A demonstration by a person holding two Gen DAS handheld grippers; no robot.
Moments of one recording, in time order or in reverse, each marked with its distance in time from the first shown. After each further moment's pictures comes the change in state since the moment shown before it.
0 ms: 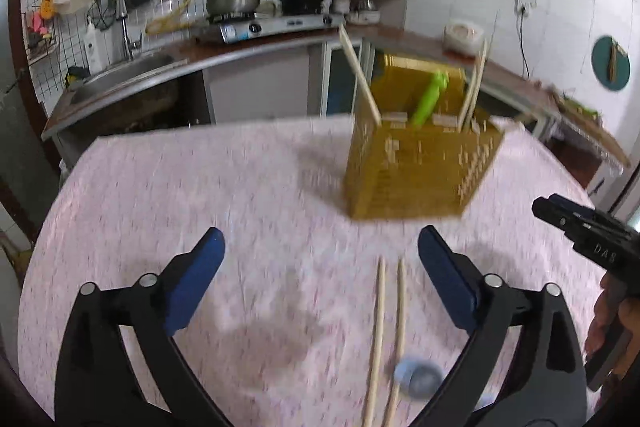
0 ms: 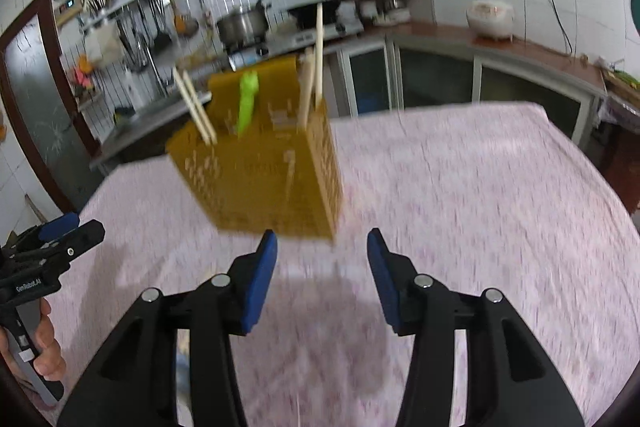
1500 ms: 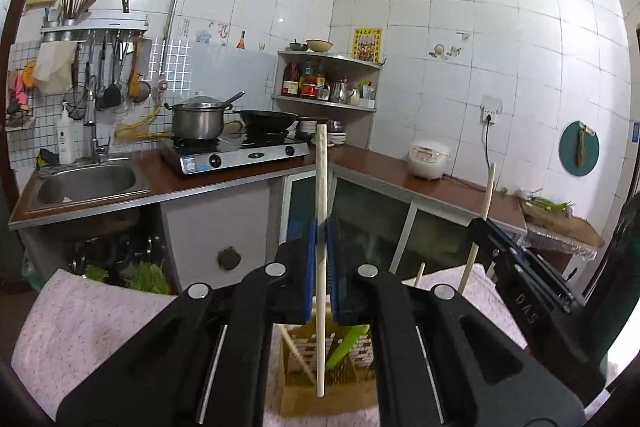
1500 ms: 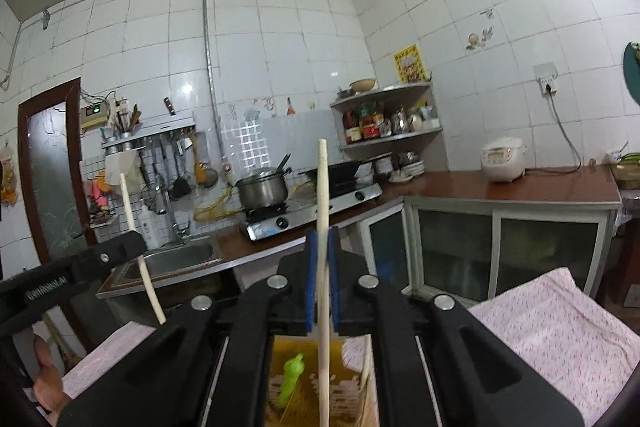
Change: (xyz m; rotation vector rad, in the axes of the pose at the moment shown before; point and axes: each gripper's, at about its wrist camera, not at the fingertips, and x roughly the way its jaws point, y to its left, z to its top) left arm -0.026 -0.056 0.175 -0.033 -0.438 -0.121; right arm -0.024 0.040 0.156 0.003 -0.610 0.056
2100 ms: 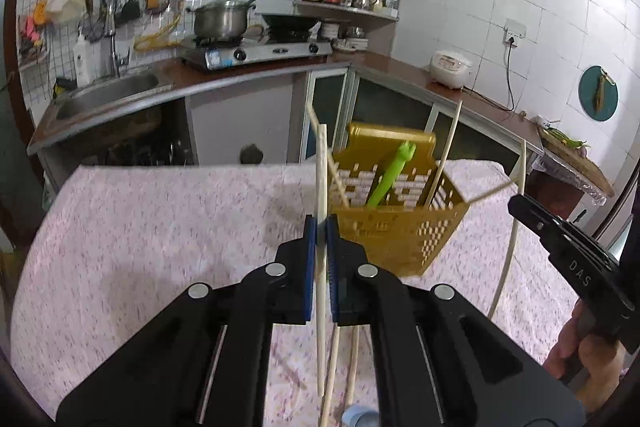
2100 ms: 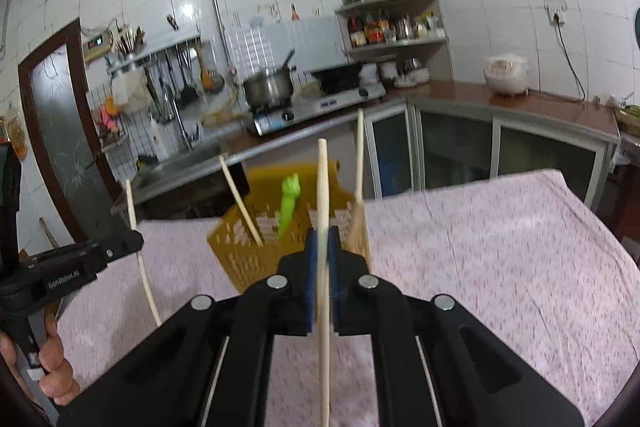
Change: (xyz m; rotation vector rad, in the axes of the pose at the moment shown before) left arm -0.033 0.030 -0.099 -0.013 0.318 0.072; right arm -0.053 -0.016 -0.082 -0.003 0.327 0.032
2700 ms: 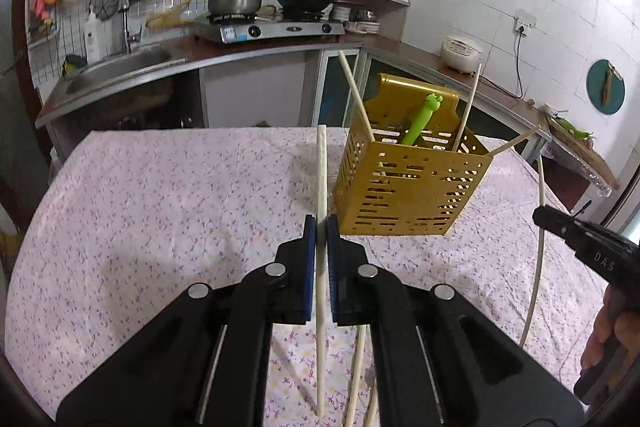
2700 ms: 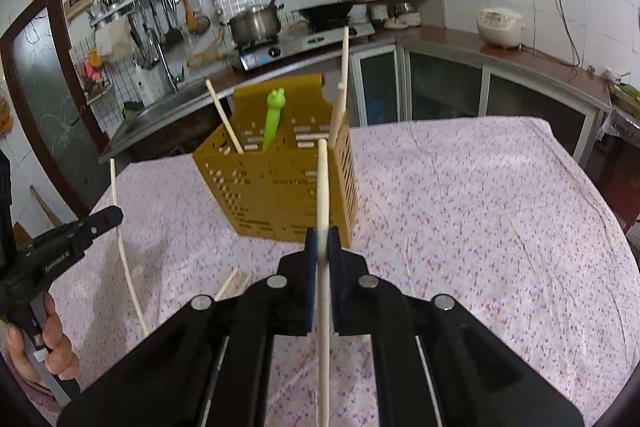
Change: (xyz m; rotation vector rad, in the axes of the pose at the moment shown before) left arm -0.004 0.025 -0.048 -0.022 0.064 0.021; right arm -0.007 -0.006 -0.034 -0.011 0.251 -0.059
